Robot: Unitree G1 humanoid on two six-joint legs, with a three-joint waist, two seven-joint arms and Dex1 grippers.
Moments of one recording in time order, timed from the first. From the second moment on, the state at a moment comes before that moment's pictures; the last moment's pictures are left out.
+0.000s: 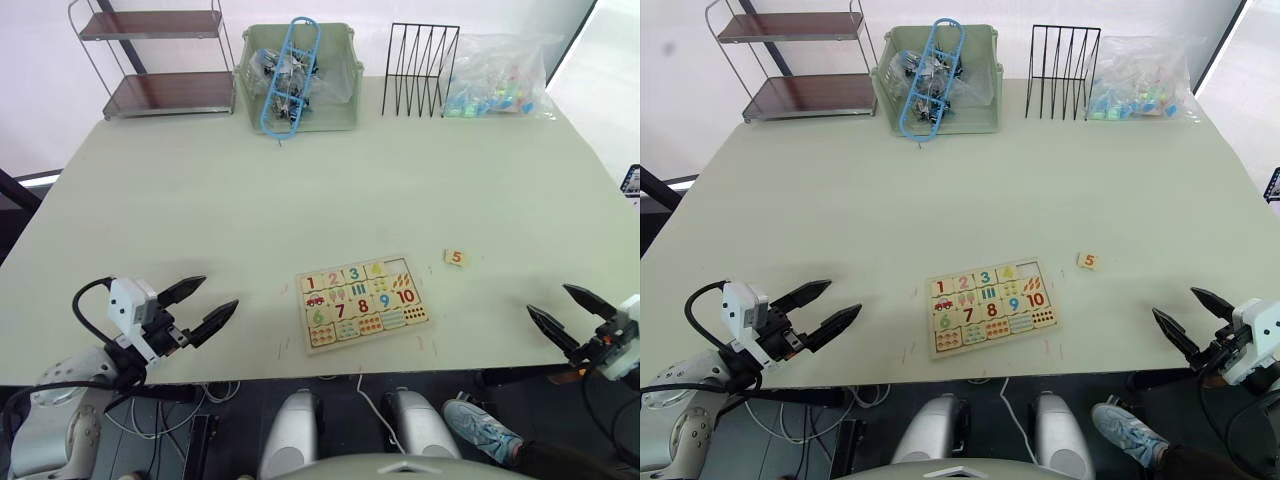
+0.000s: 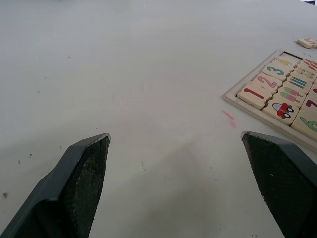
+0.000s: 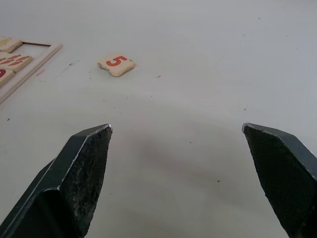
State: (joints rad) left arm 0.28 0.62 0.40 -0.17 -0.57 0.19 -0.93; right arm 0.32 -0.55 -0.50 -0.08 0.49 0.06 0.91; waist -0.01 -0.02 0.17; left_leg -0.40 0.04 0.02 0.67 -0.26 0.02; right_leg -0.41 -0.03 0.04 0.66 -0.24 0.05
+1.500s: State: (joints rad) left arm -0.06 0.76 0.23 0.02 -0.59 0.11 -1.51; right arm -0.40 -0.76 -0.03 0.41 0.30 0.07 1.27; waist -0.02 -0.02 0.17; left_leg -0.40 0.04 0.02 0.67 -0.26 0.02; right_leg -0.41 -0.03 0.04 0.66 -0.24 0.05
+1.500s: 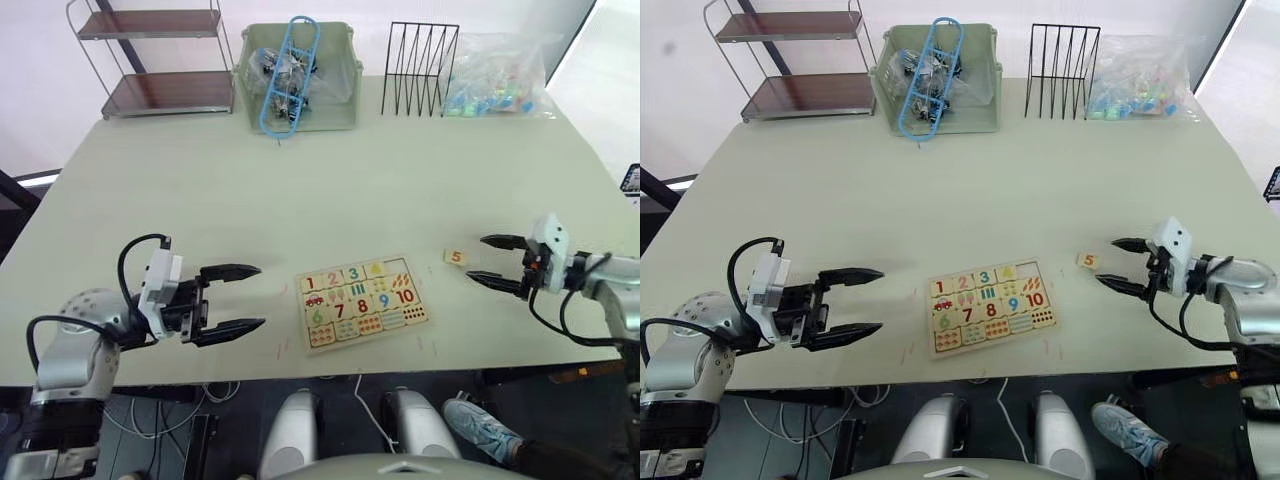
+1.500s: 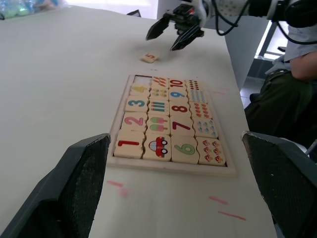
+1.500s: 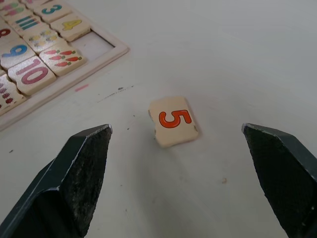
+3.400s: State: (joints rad) left arm -0.06 0.73 0.23 0.09 -0.61 0.00 -1.56; right arm -0.60 -0.74 0.21 0.08 0.15 0.31 1.40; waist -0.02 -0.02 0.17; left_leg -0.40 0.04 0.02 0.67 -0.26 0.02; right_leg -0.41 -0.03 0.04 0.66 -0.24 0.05
